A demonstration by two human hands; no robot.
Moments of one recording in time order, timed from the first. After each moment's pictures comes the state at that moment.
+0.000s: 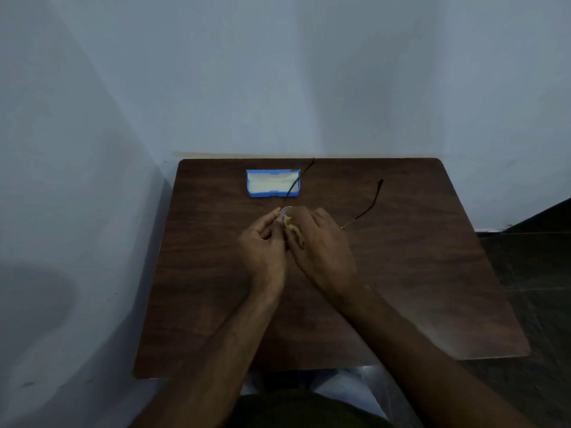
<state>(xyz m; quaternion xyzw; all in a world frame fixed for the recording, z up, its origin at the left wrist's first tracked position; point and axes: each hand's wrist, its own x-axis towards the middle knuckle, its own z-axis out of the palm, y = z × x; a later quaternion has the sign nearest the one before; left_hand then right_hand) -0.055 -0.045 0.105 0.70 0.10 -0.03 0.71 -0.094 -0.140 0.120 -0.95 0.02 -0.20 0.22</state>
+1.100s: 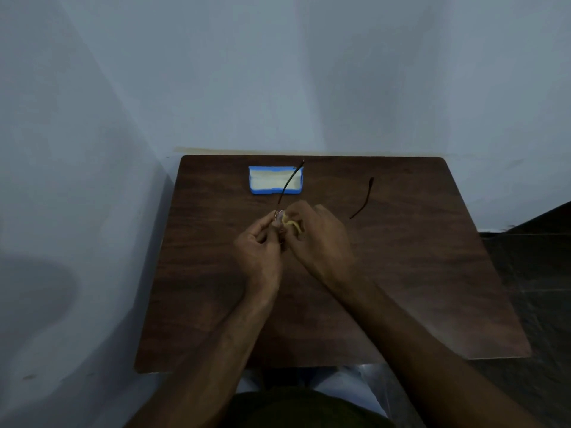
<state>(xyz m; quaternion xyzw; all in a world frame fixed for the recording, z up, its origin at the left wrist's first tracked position) -0.054 -0.037 0.094 0.70 0.10 -0.02 0.71 -0.082 -0.140 0.128 -0.95 0.05 -0.12 0.27</state>
